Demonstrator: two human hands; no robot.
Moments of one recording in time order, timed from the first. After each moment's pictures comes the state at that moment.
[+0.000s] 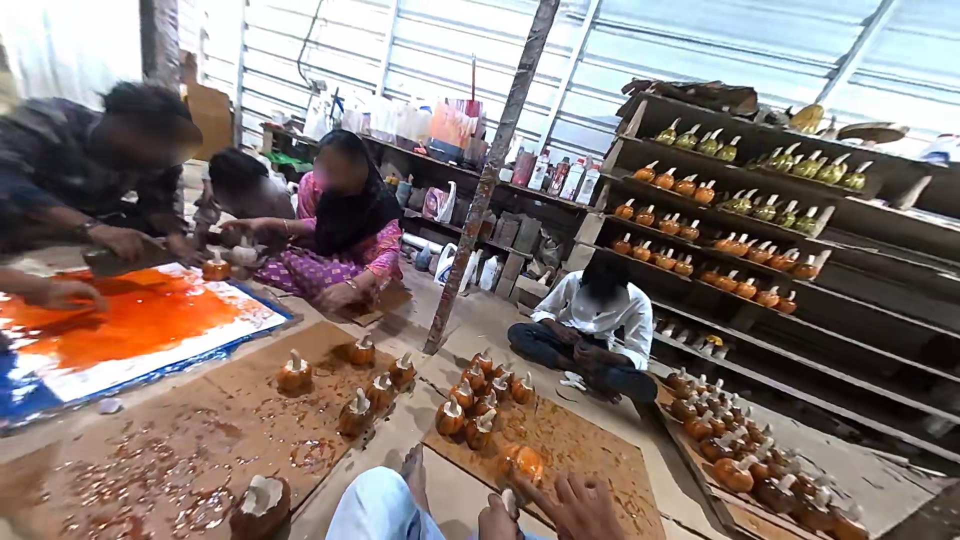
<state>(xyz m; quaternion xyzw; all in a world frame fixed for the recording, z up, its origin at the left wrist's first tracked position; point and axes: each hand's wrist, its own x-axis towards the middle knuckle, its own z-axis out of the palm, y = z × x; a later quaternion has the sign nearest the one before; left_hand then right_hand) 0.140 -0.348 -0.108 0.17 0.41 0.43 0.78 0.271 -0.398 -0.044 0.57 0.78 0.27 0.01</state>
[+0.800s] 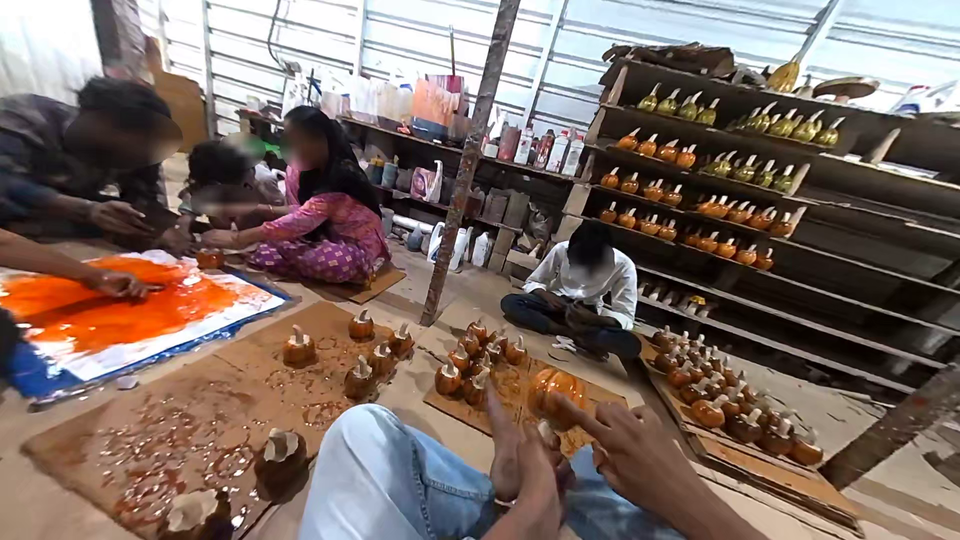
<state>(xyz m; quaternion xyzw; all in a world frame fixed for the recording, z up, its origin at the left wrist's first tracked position) 0.148 -0.413 -0.015 0.17 0.25 0.46 0.84 0.275 -0.463 0.064 0.59 0.77 0.26 0.00</state>
